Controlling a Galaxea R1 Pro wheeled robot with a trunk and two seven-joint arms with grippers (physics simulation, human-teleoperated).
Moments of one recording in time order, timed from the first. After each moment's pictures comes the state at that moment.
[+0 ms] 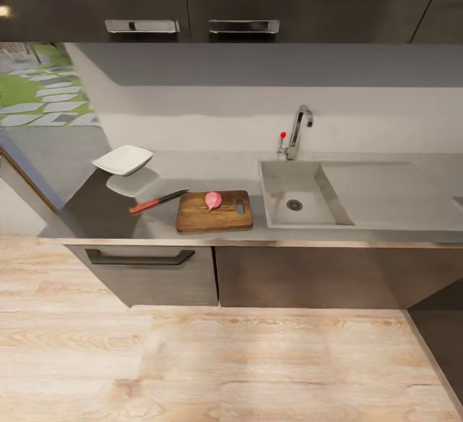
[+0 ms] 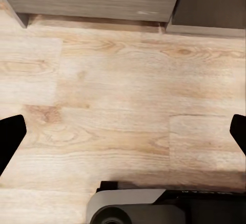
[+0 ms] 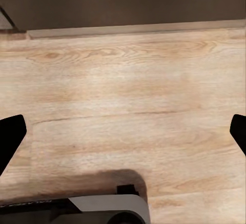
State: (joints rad) left arm 0.17 0.04 -0.11 -0.87 0.13 -0.40 0.05; right arm 0.13 -0.10 0.30 -0.86 -0.27 -0.42 -0.24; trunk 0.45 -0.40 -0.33
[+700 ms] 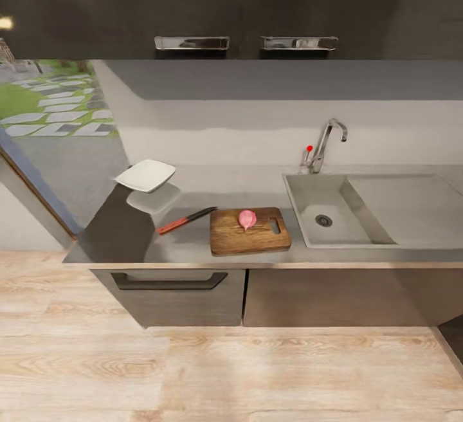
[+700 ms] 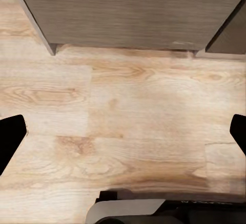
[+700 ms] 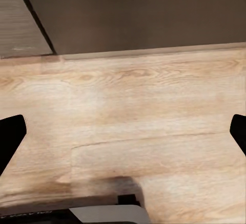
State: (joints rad) left arm 0.17 0.04 -0.11 -0.87 0.13 -0.40 0.05; right arm 0.13 -0.10 0.30 -0.86 -0.27 -0.42 -0.24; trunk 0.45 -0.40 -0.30
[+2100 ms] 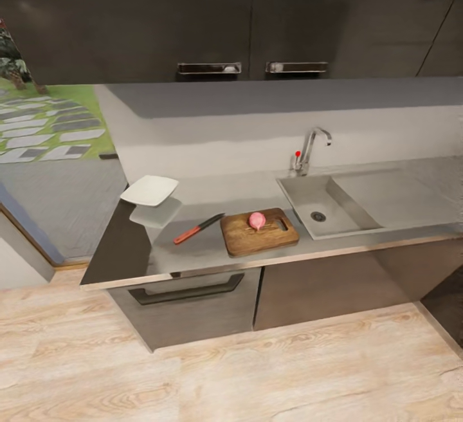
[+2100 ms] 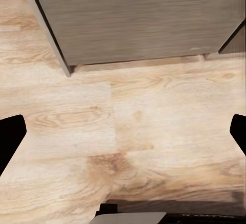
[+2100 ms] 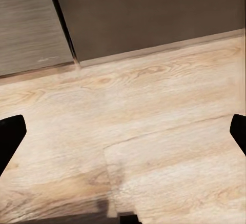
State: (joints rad) left arm 0.17 0.04 -0.11 -0.85 0.14 -0.40 0.05; right arm 0.13 -0.10 0.31 -0.86 -0.27 -0.42 -0.24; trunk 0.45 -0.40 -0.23
